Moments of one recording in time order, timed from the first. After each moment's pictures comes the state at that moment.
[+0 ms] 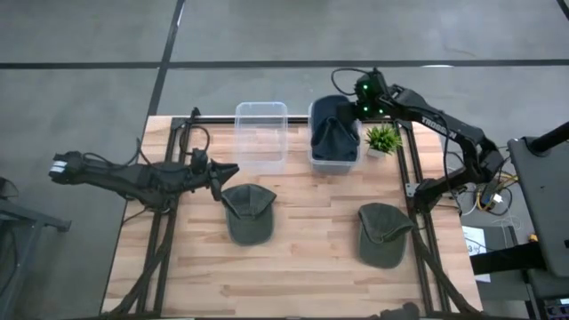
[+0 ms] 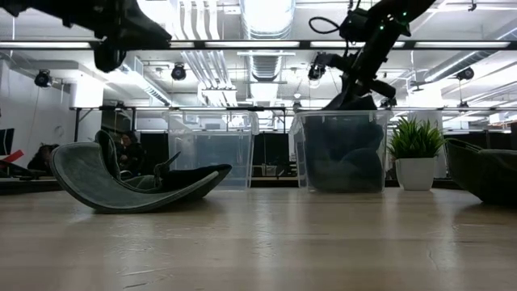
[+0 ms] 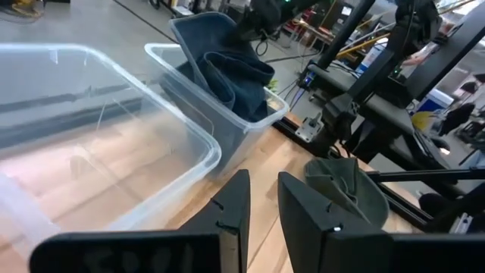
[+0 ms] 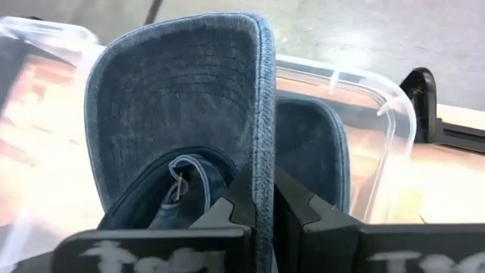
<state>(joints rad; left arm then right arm) -0.15 0.65 0.53 -0.05 -0.53 -0.59 -0.78 1.42 1.24 -0.70 -0.01 0.57</state>
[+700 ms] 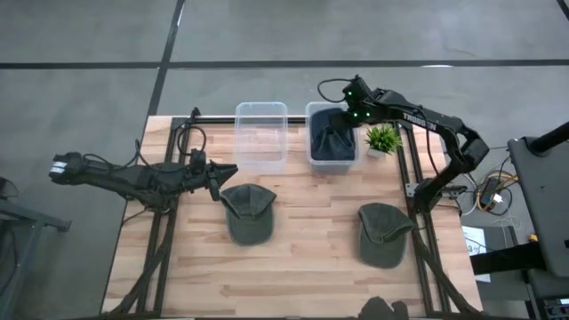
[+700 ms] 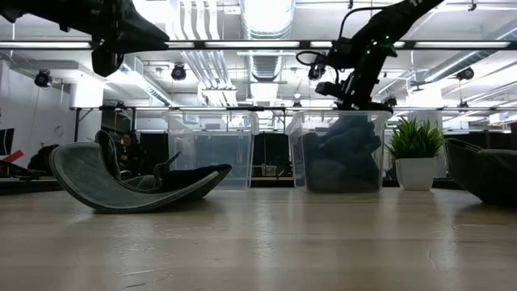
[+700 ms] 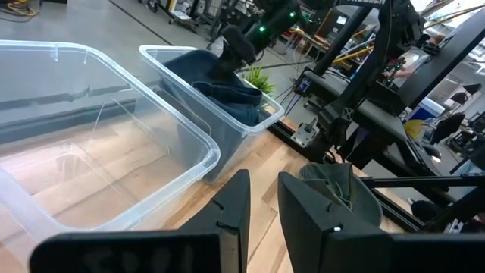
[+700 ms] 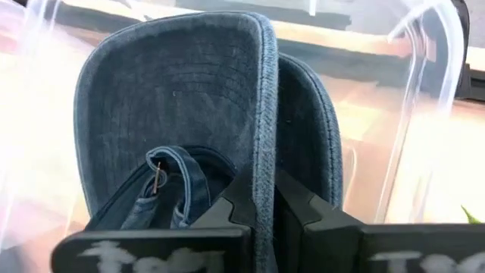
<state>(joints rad) -0.15 0.62 0.49 -0.02 -0.53 -0.60 -0.77 1.58 1.24 -0.73 -0.02 0.60</state>
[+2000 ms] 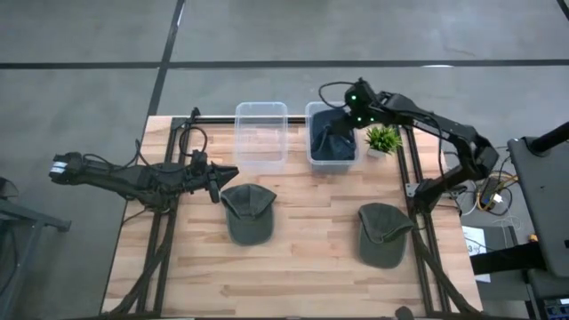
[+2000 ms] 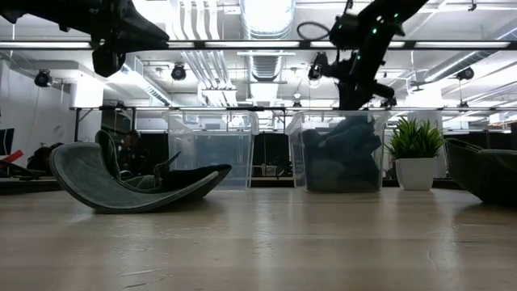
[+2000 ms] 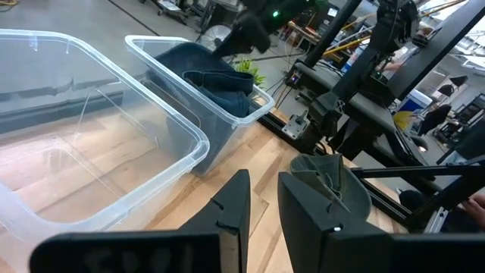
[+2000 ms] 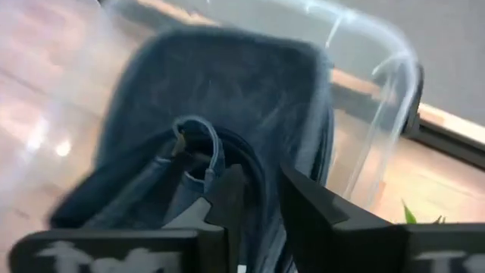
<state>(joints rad) -0.15 0.62 0.49 -0.02 -0.49 -0.60 -0.68 1.48 1.25 -0.79 0.10 0.44</state>
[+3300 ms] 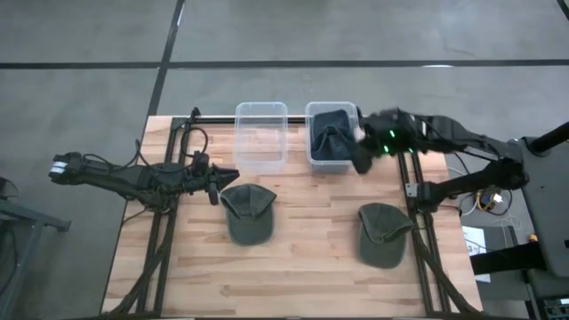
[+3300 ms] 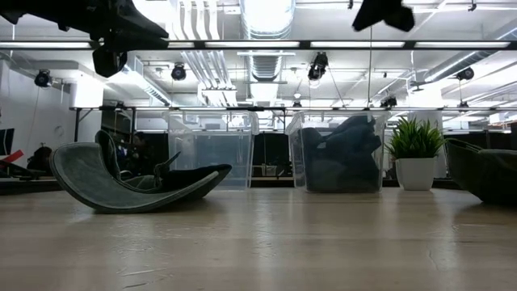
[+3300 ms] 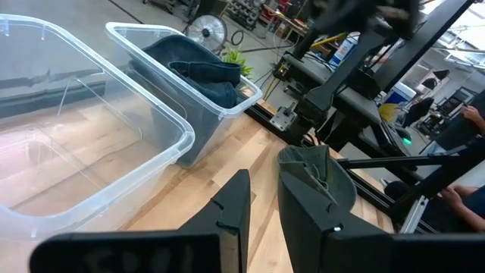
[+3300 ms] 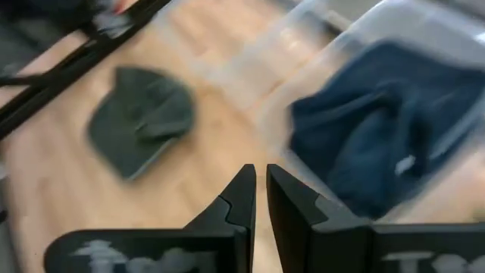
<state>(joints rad) -0.15 0.62 0.49 -0.02 -0.43 -0.61 -0.17 1.13 1.35 -0.99 0.13 0.55</state>
